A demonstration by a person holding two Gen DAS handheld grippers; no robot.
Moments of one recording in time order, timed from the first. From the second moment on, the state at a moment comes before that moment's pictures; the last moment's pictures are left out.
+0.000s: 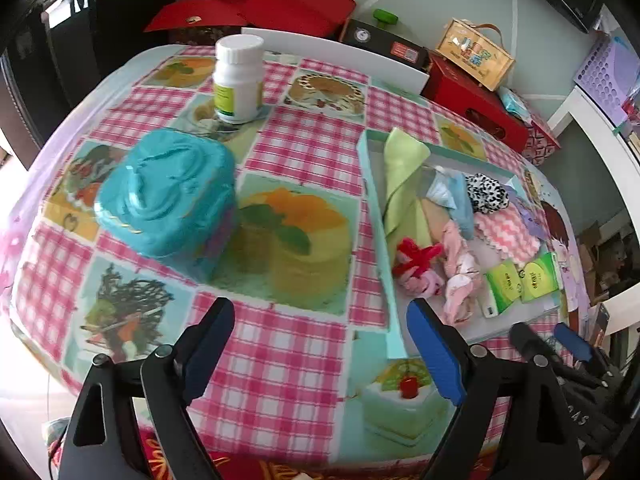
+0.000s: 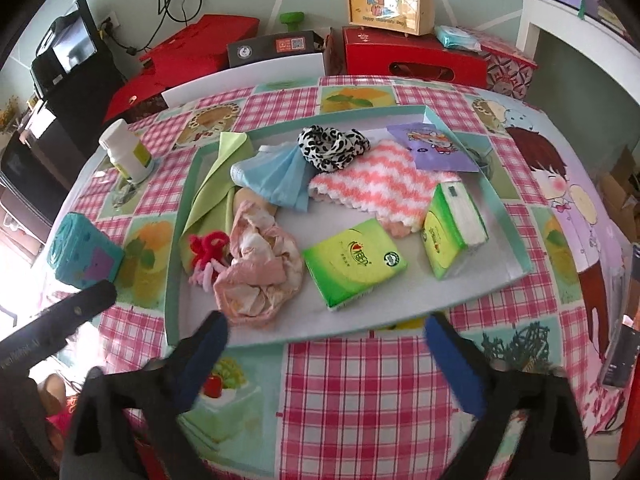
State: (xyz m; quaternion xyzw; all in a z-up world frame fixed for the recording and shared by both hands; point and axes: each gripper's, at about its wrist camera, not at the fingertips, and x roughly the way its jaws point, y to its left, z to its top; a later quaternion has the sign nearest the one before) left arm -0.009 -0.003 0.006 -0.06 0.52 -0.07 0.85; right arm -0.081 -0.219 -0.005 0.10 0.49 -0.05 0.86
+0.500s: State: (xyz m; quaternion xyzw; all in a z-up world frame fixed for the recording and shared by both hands) left arm -0.031 0.009 0.019 -0.02 0.50 -0.05 0.86; right arm -0.102 -0.214 0.006 0.09 0.48 -0.07 0.87
